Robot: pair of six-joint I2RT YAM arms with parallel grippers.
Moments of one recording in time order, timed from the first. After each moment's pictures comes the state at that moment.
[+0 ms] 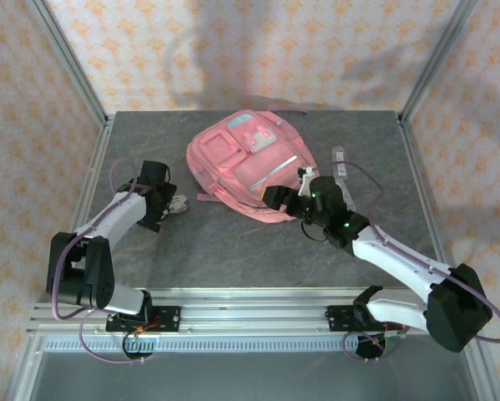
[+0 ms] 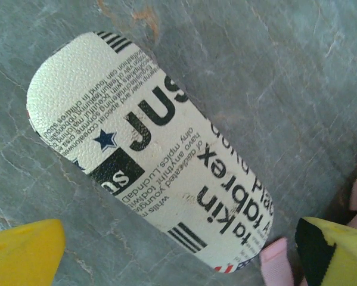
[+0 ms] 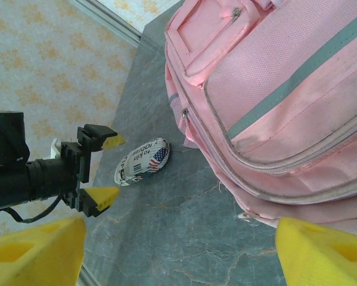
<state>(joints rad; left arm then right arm) -0.06 1.43 0.88 -0.60 -0.16 -1.39 0.61 1.13 0.69 0.04 -0.23 0.80</state>
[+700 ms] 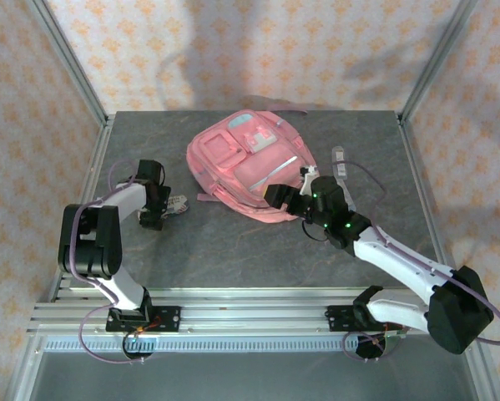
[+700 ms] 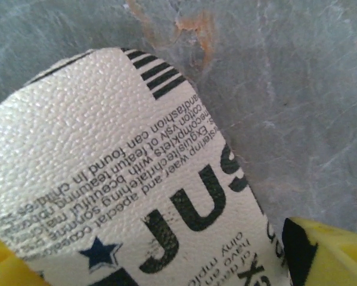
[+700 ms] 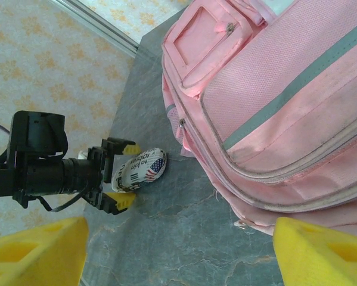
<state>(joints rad) 0.04 1.65 0.92 -0.54 -0.07 -1.46 0.61 1.12 0.69 0.04 -0.20 0.80</state>
